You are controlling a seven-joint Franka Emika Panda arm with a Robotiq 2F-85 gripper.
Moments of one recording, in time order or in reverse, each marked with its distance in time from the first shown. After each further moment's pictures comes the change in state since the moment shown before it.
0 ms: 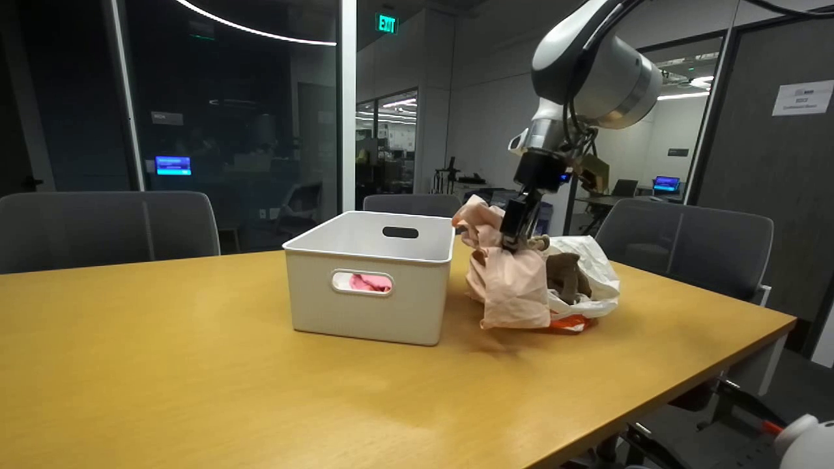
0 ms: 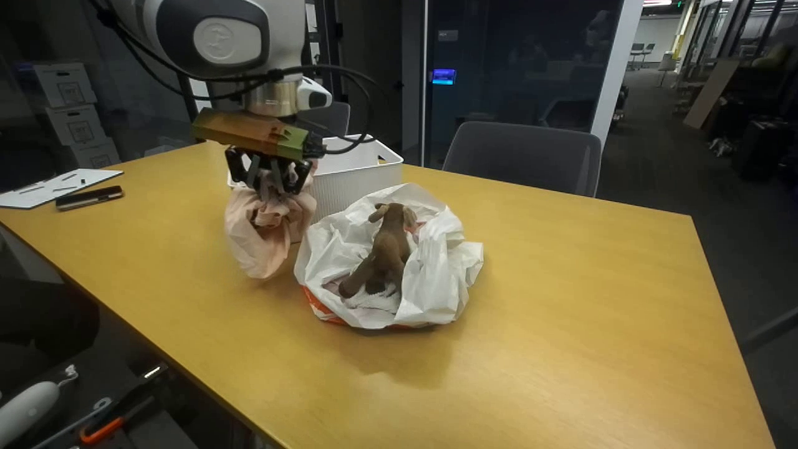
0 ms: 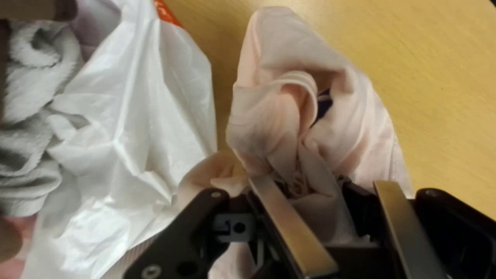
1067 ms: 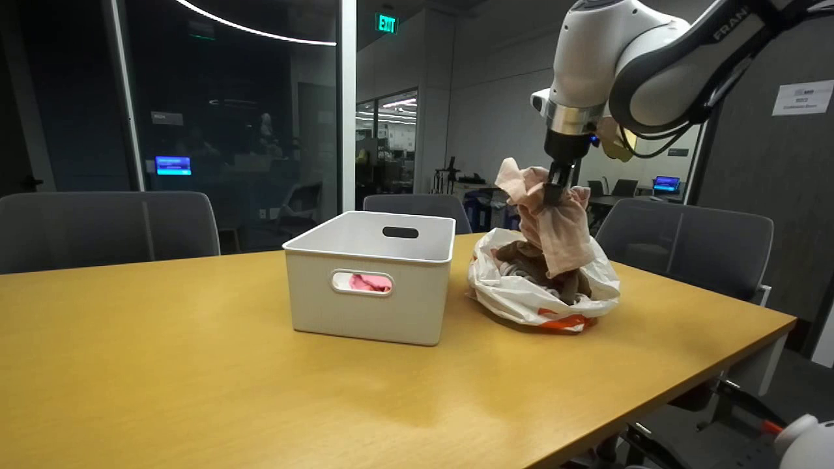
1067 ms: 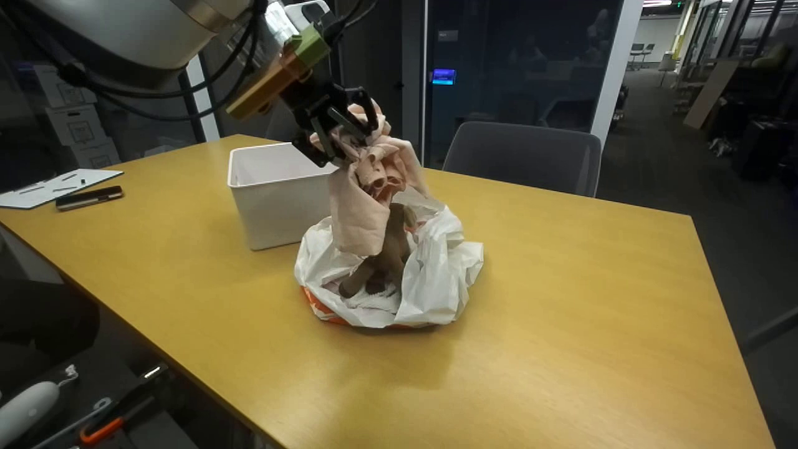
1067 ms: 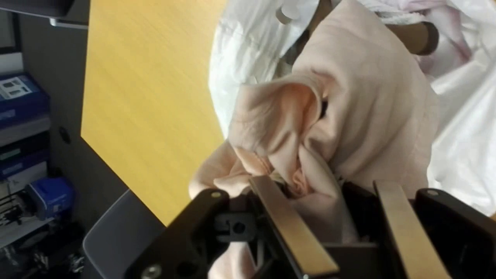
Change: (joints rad) arm -0.177 -0.147 0.045 -0.042 -1.235 0.139 0.775
